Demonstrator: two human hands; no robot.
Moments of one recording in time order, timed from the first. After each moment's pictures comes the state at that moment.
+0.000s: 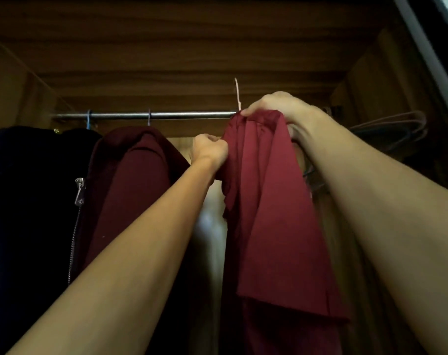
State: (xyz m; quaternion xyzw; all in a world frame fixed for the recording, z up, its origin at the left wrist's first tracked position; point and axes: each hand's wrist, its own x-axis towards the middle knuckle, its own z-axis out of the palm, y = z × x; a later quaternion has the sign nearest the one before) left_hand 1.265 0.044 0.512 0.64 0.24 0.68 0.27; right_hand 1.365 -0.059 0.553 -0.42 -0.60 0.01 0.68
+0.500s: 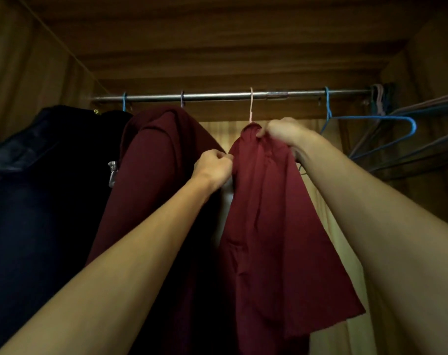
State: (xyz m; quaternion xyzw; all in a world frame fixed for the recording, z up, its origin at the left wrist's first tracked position) left_hand 1.208 0.108 0.460 0.70 0.28 0.63 0.19; right_hand 1.339 0.030 0.523 -0.49 -0.56 0.06 0.67
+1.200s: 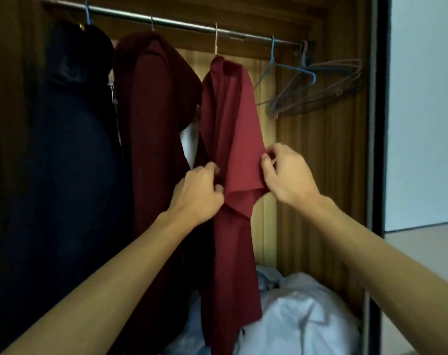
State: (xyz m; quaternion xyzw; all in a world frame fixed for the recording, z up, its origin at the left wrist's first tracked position) left_hand 1.101 -0.040 0.251 0.86 0.26 0.44 0.02; right_hand 1.266 -0.139 0.266 -0.67 -0.50 -0.34 0.43
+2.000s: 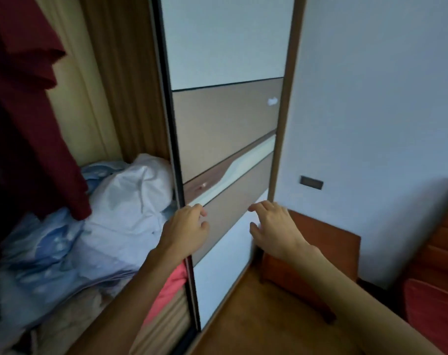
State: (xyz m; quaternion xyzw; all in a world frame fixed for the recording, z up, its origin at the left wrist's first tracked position) left_hand 1.163 -0.316 -0.044 0.96 0.08 0.13 0.22; right_hand 1.215 -0.530 -0.048 -0.94 -0.27 -0.13 0.15
